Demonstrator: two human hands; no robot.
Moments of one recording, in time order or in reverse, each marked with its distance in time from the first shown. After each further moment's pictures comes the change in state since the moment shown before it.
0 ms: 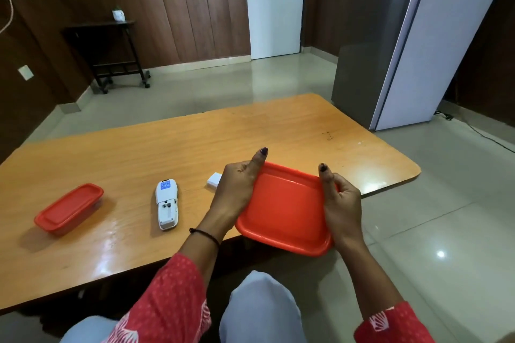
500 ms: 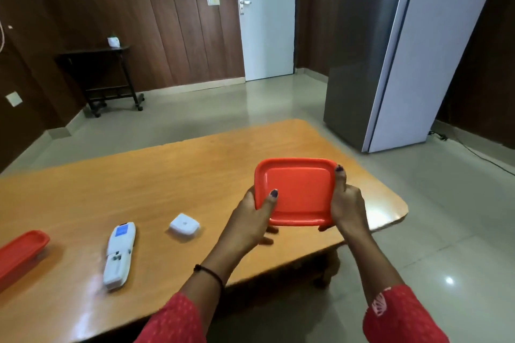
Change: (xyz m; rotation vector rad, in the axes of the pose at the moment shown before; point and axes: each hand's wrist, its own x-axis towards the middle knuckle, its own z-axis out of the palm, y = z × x) left_hand 0.060 -0.003 0.089 0.131 -0.146 -0.150; right_hand 0.137 0.017 -0.055 -0.261 0.023 0.199
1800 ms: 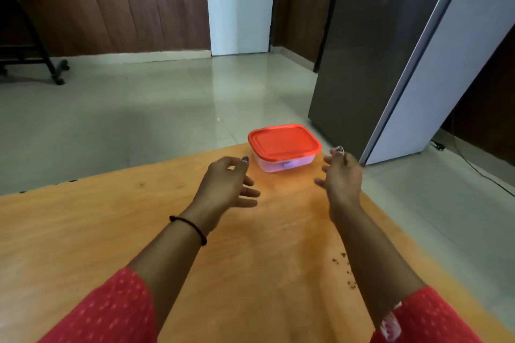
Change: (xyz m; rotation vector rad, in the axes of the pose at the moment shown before) left_hand 0.428 -0.007 -0.043 -0.209 0.019 -0.109; right_hand 0.387 0.022 0.164 0.145 0.336 0.013
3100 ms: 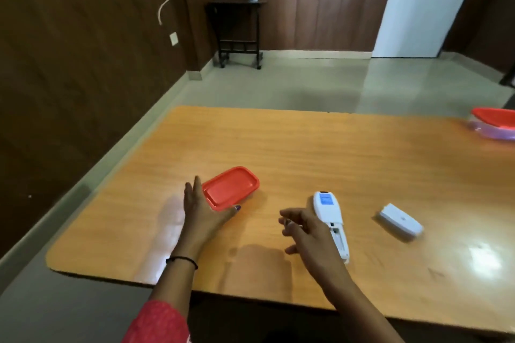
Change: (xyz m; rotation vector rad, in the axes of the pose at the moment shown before) left_hand -0.474 -0.233 -0.435 0.371 0.766 -0.092; right_hand -0.659 -0.024 0.023 -0.071 -1.100 -0.068
